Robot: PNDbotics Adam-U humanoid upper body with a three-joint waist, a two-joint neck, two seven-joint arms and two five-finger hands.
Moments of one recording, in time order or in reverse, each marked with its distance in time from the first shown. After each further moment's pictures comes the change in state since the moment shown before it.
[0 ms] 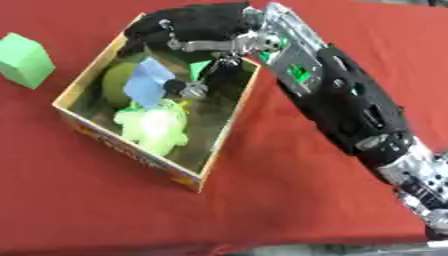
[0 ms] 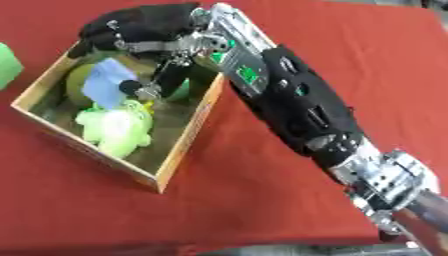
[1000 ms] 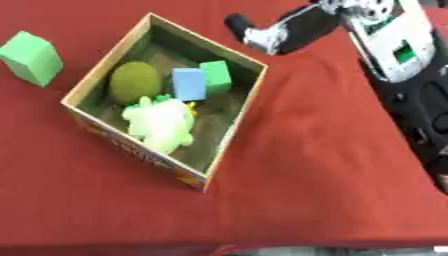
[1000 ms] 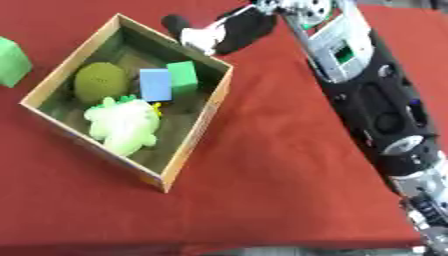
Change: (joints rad) left arm 0.009 0.000 -0.006 0.000 0.006 0.008 -0.009; right arm 0.166 -0.205 -0.221 -0.260 -0.599 0.256 -0.118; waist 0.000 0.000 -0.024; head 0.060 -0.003
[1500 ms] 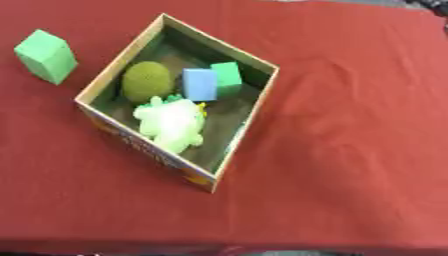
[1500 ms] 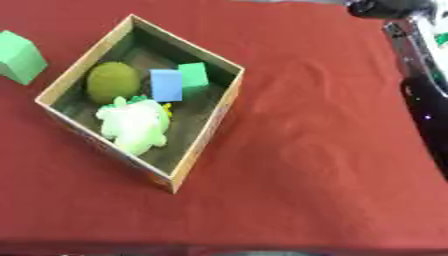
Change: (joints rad) left arm 0.022 0.012 -0.006 0.000 -0.010 0.012 -0.013; right arm 0.210 -0.138 -0.166 -0.179 -0.418 0.040 -0.152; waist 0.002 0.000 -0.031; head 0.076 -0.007
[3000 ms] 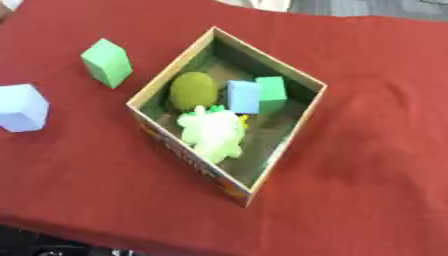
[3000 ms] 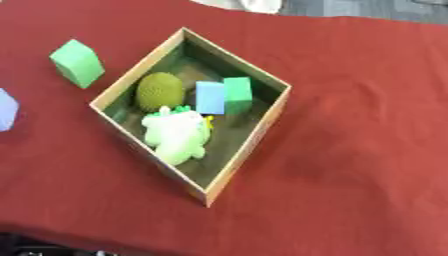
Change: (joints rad) left arm 0.205 0.402 0.025 0.019 -0.370 0.212 -0.108; right arm 0.553 -0.003 -0.270 -0.035 0.117 -0.407 -0.331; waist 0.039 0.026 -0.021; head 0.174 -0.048
